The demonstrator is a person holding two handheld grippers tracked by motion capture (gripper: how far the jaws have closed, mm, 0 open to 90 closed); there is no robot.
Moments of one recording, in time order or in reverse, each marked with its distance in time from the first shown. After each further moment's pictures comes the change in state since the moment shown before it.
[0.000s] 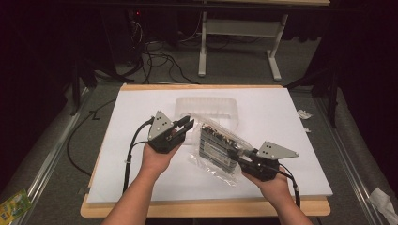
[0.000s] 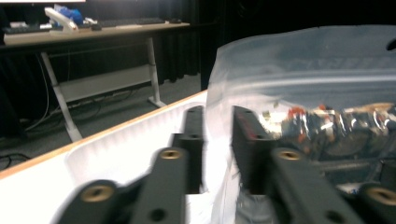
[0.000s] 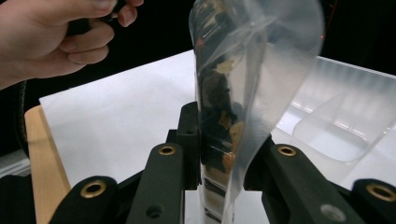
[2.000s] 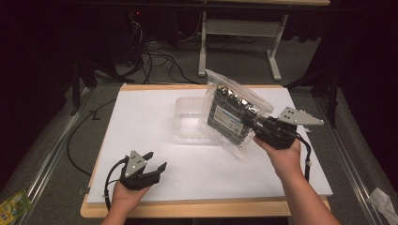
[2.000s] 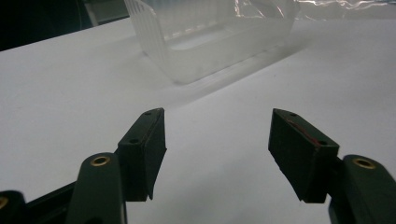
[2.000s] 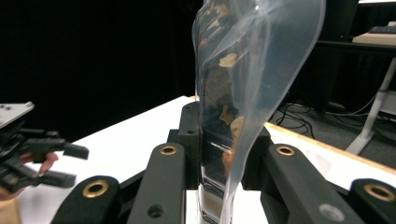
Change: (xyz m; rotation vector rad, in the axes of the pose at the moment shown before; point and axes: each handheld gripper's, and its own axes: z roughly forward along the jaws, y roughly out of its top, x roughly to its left) left arm 0.013 -0.107 -0.077 0.263 0.128 -0.020; right arm -0.049 0.075 -0.017 -0.138 -0.059 0.049
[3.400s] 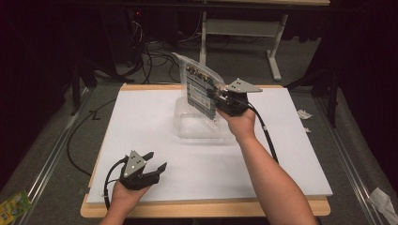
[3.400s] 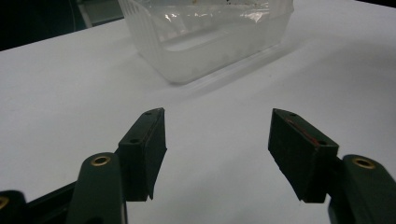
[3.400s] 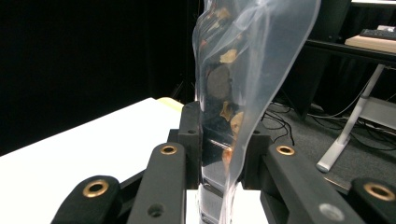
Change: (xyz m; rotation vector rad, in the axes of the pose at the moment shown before) left arm 0.001 0.000 0.000 -0.006 -0.024 0.004; right arm -0.020 0.011 0.149 0.053 -0.085 -0.080
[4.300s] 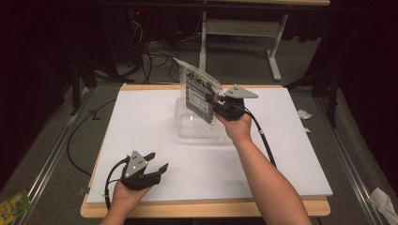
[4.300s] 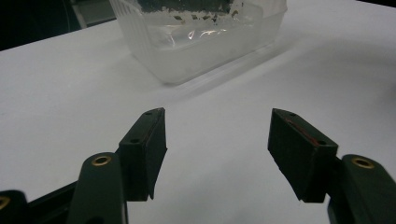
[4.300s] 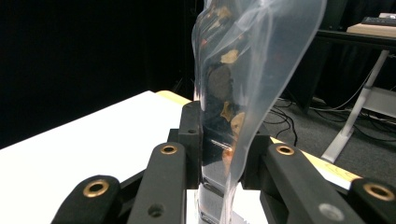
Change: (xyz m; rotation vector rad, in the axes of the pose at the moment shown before) left arm -0.003 0.001 0.002 0.002 -0.014 0.010; right arm 0.000 -0.025 0.013 0.000 -0.006 0.030
